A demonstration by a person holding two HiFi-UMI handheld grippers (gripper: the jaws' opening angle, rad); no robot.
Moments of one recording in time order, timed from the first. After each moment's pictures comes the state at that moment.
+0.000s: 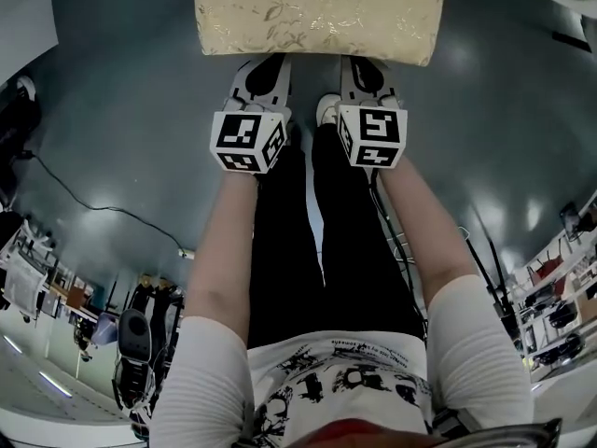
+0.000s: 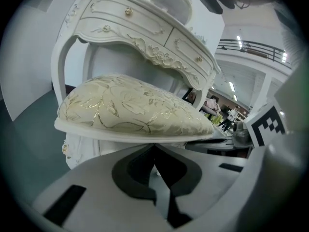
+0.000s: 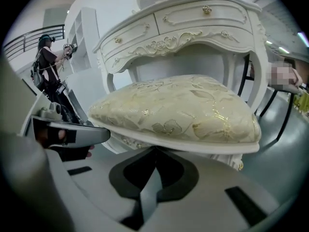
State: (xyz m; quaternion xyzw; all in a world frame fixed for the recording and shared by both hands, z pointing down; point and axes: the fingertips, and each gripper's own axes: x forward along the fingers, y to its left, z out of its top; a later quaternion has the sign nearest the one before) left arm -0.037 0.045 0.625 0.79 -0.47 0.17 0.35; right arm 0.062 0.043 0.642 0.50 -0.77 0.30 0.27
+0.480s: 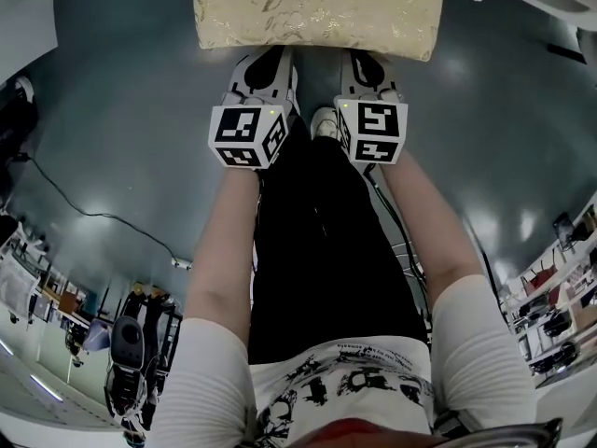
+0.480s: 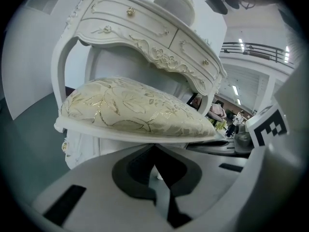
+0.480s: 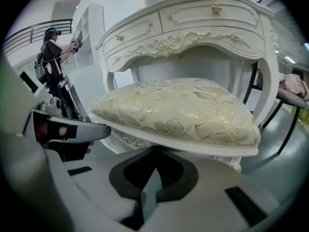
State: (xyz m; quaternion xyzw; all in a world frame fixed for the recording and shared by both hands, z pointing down) left arm -0.035 0.018 0.629 0.78 -0.50 0.15 0.34; right arm 0.065 0.016 0.647 0.49 -0.78 0.26 0.29
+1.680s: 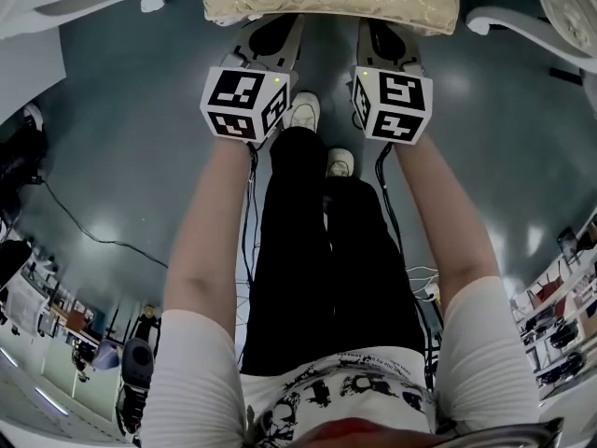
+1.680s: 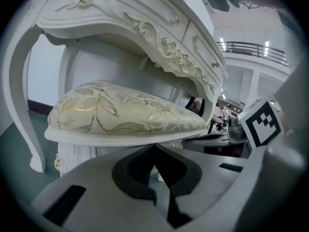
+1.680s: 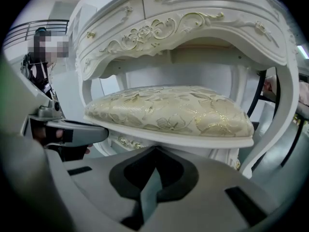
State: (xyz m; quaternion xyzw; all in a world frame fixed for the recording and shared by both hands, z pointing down) left arm -0.039 -0.154 0.623 0.84 -0.44 0.14 0.27; right arm 0.060 -0.156 0.640 0.53 -0.77 0.23 0.25
